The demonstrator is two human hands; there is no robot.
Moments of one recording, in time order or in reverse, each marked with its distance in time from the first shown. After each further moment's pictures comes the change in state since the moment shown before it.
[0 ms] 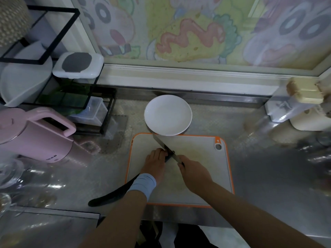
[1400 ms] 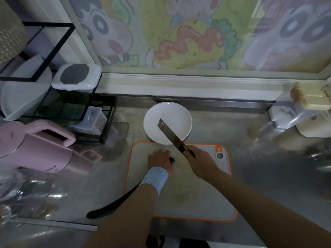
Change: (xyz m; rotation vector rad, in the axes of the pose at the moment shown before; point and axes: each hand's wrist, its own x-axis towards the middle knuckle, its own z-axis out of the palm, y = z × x) left_hand 0.066 0.026 -0.022 0.139 -0.282 -0.353; right_hand 0.054 0.022 -0.044 0.288 0.051 0.044
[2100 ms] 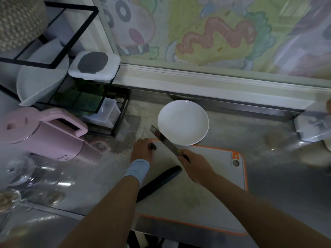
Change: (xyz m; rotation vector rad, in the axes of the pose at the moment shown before) left_hand 0.036 -0.110 0.003 -0.457 0.270 -0.167; right_hand 0.024 -0.028 0.043 -0.017 -0.160 -0.093
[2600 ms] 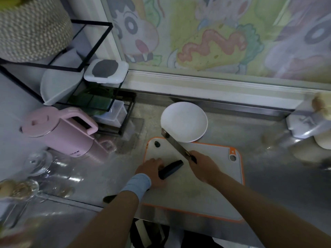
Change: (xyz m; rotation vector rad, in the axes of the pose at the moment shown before) left_hand -0.089 0.000 -0.019 0.318 -0.490 0.192; right_hand -0.040 0.001 -0.010 -0.123 -0.005 0.060
